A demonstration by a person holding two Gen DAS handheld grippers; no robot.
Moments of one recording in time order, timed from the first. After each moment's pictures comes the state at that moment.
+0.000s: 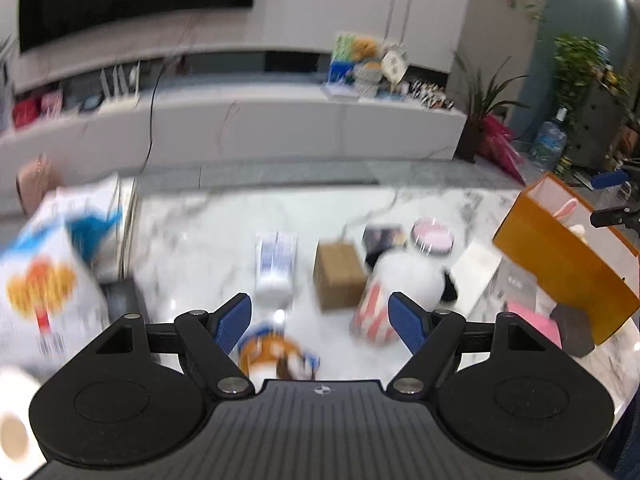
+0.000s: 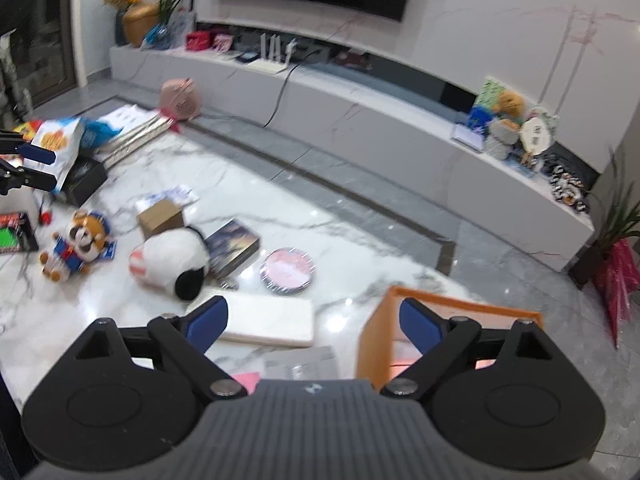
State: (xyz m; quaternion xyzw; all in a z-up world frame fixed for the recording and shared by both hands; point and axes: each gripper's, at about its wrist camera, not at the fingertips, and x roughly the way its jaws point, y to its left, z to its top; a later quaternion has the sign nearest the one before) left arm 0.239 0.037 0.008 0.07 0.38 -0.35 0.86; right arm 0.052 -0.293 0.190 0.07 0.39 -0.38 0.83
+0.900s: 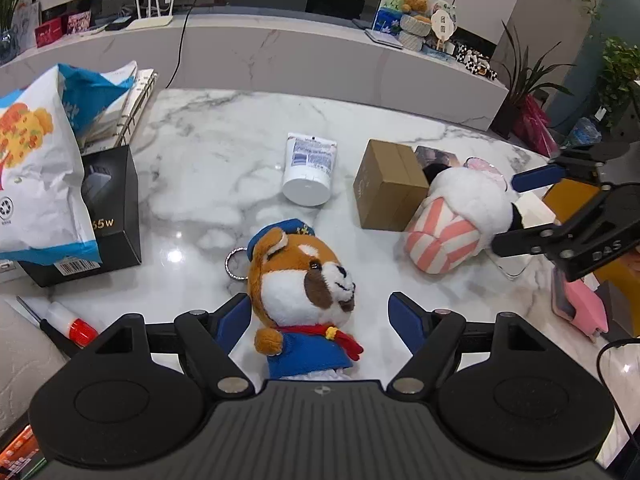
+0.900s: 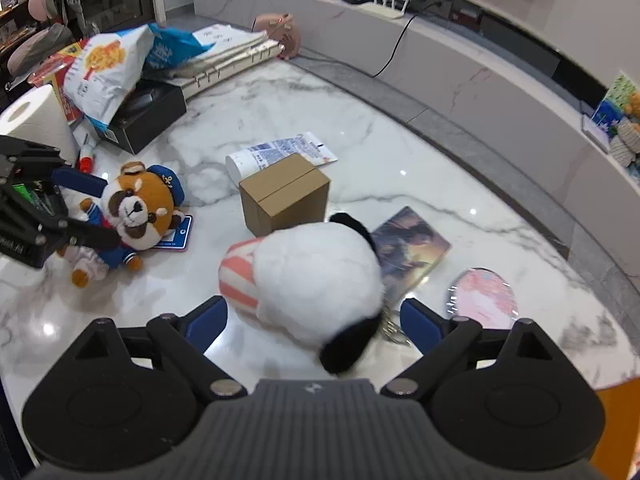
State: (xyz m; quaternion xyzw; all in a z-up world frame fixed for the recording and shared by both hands) left arm 0.246 0.046 -0.075 0.04 0.45 -0.30 0.84; right arm 0.243 -0.315 0.071 0.09 0.47 -0.26 0.84
